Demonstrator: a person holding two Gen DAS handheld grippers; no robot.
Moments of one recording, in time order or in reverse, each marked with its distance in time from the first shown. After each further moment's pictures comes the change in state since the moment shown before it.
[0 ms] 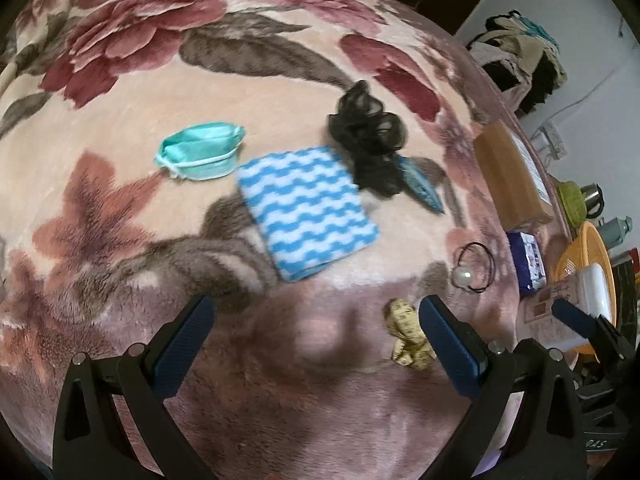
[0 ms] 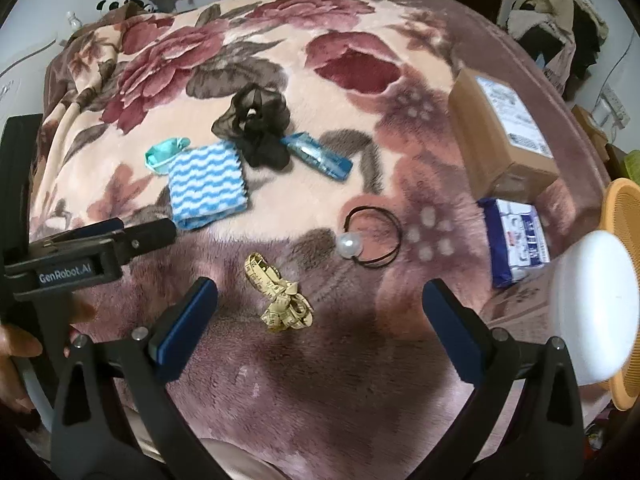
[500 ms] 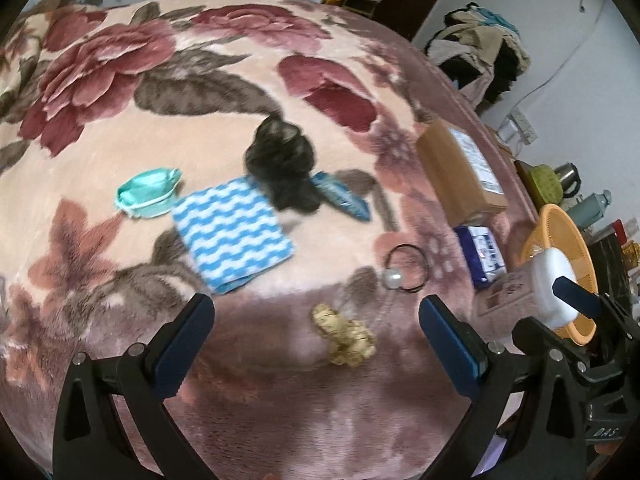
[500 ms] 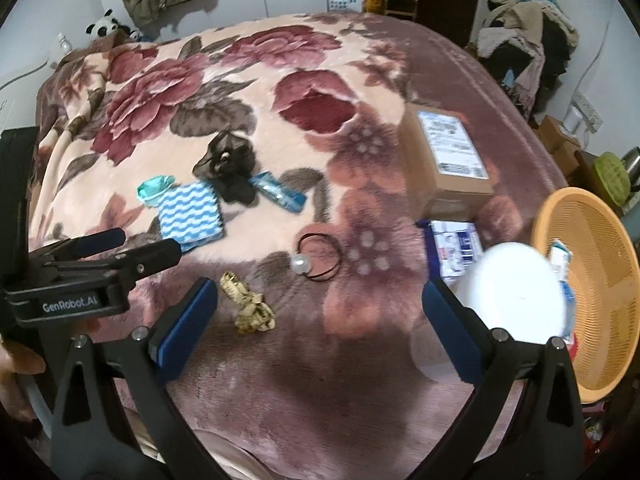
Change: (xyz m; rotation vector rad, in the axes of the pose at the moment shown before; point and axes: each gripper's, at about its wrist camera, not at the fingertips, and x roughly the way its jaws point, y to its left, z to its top) left arm -0.032 -0.061 0.000 0.113 -0.046 -0.052; right arm -0.053 -0.023 0.005 0.022 -0.086 -0.057
